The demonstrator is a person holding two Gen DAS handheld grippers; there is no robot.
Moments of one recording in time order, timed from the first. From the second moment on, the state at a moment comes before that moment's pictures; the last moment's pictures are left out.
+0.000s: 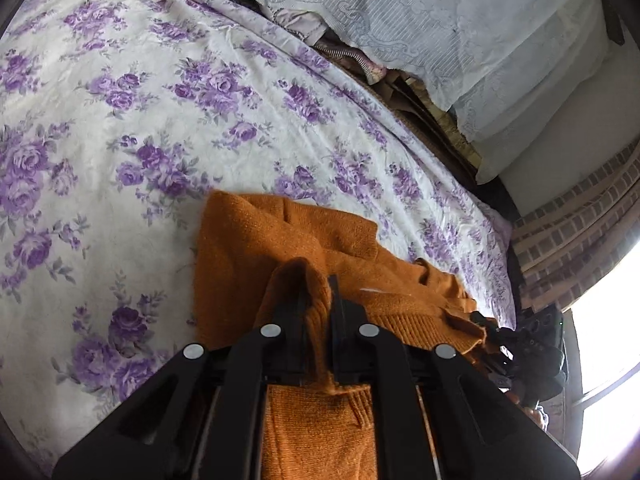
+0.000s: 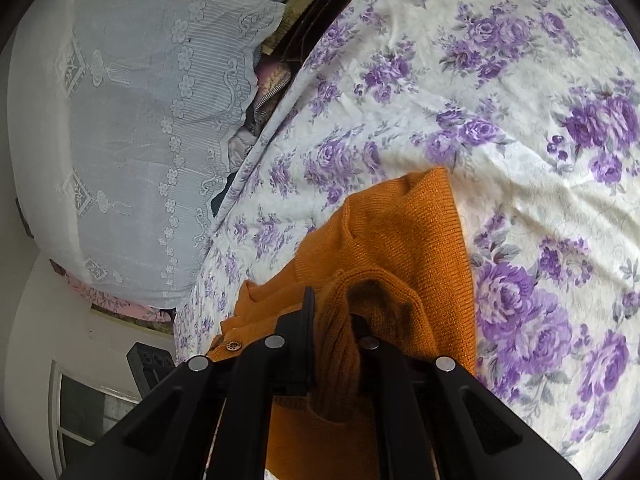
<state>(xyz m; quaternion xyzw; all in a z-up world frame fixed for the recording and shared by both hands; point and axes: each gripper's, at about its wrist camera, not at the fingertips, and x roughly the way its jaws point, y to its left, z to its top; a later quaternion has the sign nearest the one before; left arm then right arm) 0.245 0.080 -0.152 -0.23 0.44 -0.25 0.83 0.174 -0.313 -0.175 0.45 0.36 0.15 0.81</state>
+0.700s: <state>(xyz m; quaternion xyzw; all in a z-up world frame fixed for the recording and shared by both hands) 0.180 0.035 -0.103 0.02 0.33 -0.23 0.91 0.126 -0.239 -0.097 0.20 0.33 0.21 0.90</state>
